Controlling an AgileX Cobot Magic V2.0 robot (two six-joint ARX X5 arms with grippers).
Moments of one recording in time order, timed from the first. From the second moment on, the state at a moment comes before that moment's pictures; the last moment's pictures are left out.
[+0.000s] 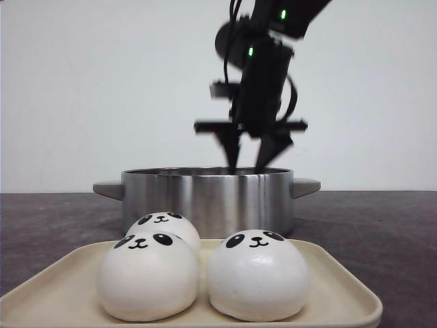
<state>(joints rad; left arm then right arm) -0.31 0.74 0.93 -0.58 0.29 -0.24 0.57 1.99 1.66 -0.60 0.15 0.25</state>
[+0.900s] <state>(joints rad) -0.67 1.50 0.93 -0.43 0.21 -0.40 0.78 1.11 1.71 -0.61 0.21 0.23</state>
